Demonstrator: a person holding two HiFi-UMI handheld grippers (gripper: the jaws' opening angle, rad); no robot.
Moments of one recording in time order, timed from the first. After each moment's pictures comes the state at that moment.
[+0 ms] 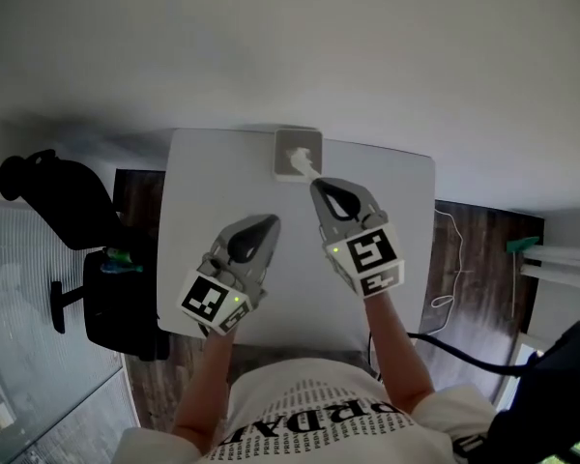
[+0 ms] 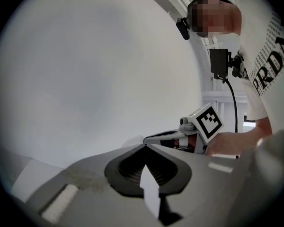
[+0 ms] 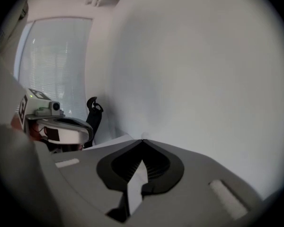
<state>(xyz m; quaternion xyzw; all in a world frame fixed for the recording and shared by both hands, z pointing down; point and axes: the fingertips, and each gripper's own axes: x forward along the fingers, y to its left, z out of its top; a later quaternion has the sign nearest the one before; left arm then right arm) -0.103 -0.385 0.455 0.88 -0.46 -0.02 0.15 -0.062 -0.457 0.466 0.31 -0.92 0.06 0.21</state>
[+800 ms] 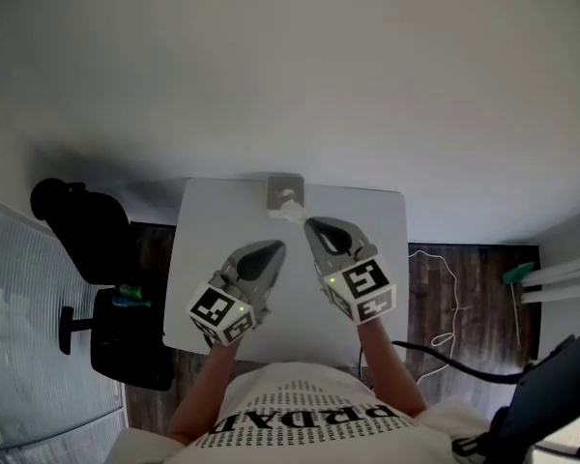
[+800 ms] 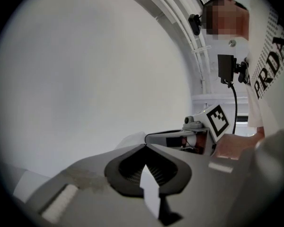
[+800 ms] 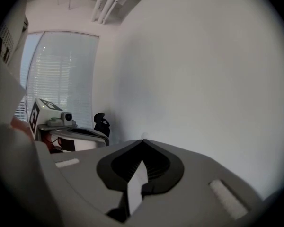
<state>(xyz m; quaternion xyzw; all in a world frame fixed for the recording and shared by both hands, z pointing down) -0.046 -0.322 0.367 0.90 -0.43 -0.03 0.11 -0.015 -0.370 0.360 0.31 -0.94 0.04 0.14</state>
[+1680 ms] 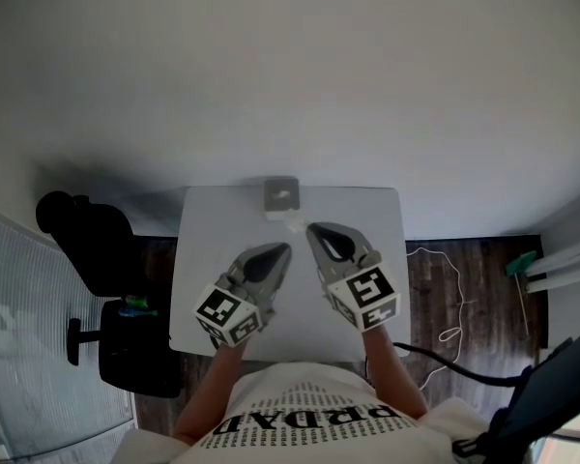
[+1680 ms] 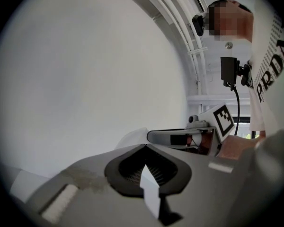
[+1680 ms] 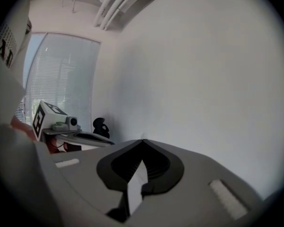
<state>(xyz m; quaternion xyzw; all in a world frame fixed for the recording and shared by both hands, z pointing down) -0.021 -0.303 0.352 0.91 -0.40 -0.03 0.11 0.007 -0.337 0.334 0.33 -0.94 0.03 0.11</state>
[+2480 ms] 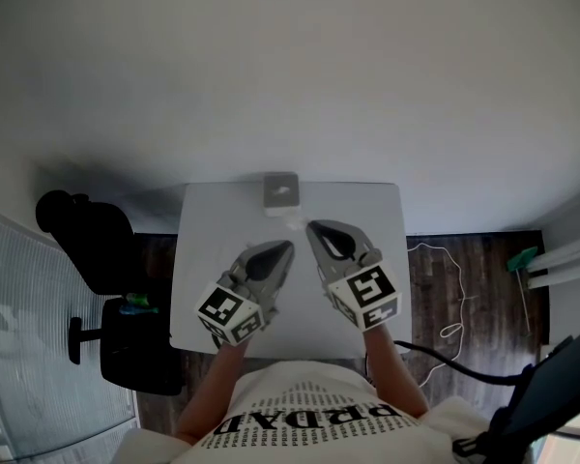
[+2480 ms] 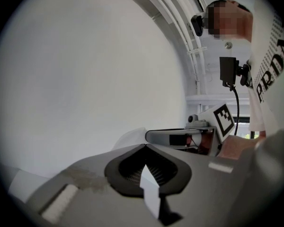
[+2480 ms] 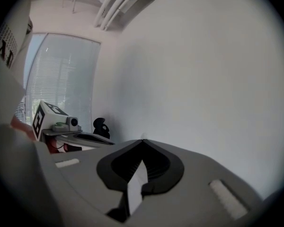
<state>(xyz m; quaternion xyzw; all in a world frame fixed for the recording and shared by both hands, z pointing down) -0.015 -0.302 0.353 0.91 -0.40 -0.03 0.11 0.008 -0.334 0.334 0.33 -0.94 0.04 0.11</state>
